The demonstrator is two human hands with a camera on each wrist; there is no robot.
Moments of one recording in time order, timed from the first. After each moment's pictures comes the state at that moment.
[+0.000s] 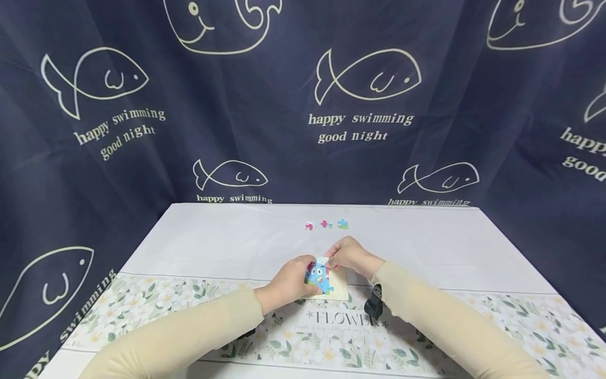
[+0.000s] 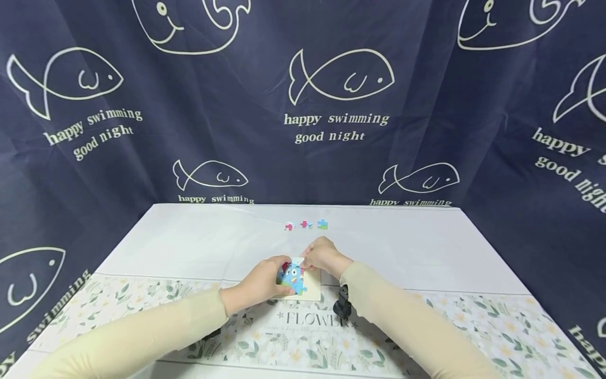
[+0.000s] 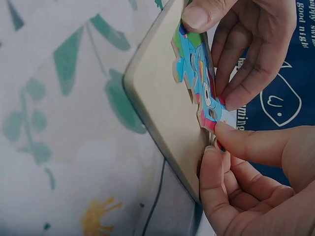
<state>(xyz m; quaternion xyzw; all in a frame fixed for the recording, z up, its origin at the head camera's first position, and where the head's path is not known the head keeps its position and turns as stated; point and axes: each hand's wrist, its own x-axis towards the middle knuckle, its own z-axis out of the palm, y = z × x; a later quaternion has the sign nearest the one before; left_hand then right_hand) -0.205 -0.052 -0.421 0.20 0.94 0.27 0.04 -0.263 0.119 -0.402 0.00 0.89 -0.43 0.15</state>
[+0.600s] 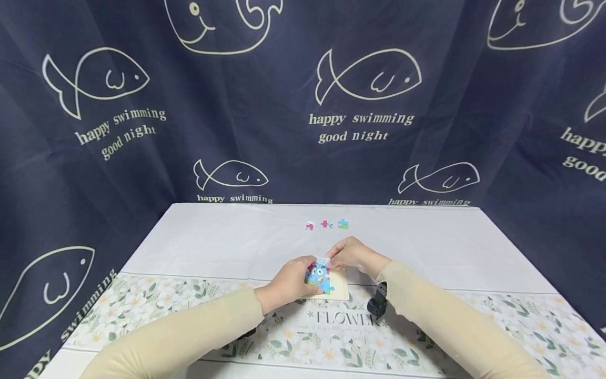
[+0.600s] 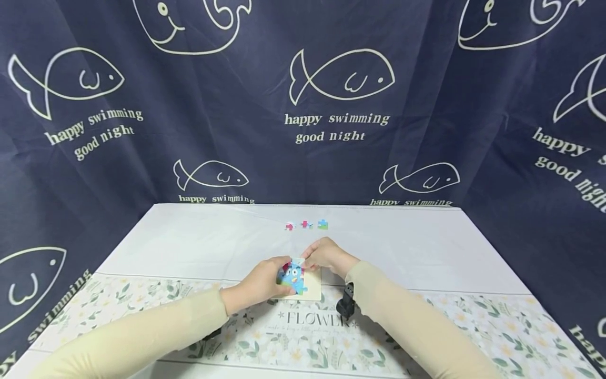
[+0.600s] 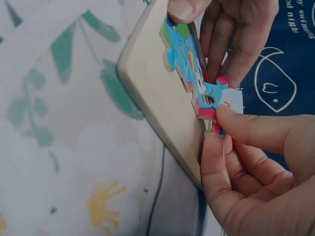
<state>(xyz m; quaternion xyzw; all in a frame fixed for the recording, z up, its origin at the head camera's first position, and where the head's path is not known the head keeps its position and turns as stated) -0.205 -0.053 -0.420 0.20 0.94 0.26 0.04 -0.268 0.130 -0.404 -0.03 0.87 -0.46 0.19</state>
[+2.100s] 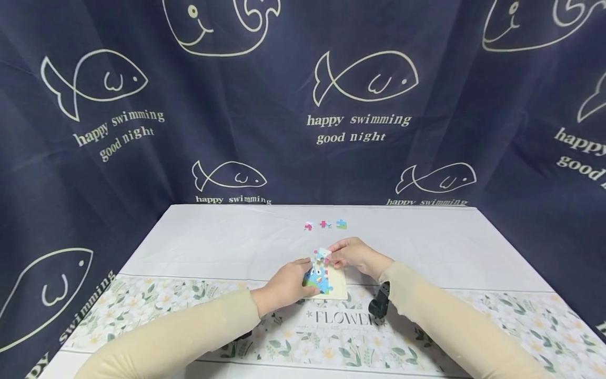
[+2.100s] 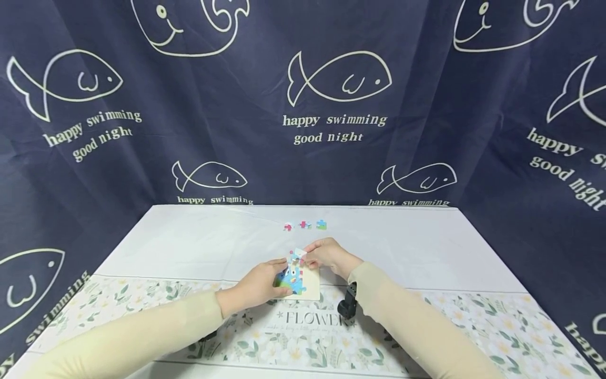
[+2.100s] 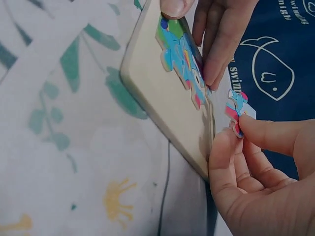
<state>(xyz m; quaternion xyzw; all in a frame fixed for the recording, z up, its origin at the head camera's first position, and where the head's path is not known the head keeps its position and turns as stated) -0.197 -0.056 -0.414 0.20 0.96 0.21 0.06 -0.271 0.138 -0.409 -0.02 0.79 -0.57 0.22</state>
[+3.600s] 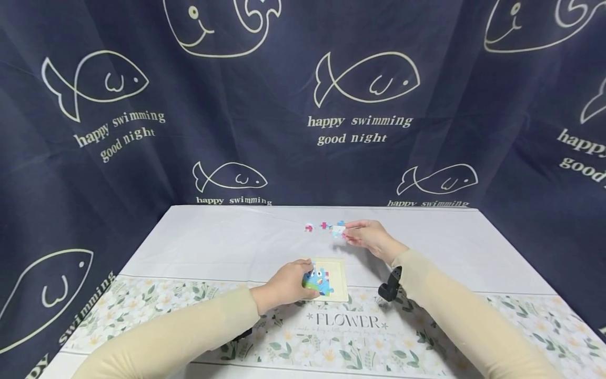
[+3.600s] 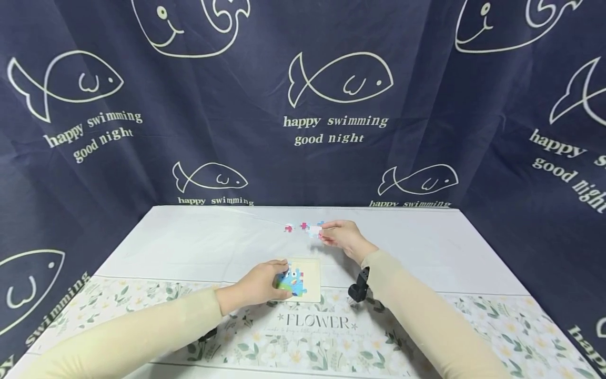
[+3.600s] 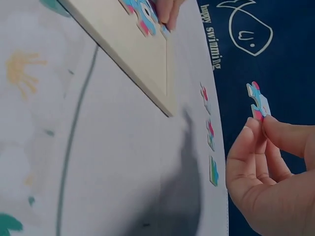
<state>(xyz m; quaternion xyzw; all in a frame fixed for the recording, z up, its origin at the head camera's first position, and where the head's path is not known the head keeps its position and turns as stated) -0.197 -0.058 -0.409 0.20 0.95 0.22 0.07 -0.305 0.173 -0.394 0.01 0.73 -0.67 0.14</state>
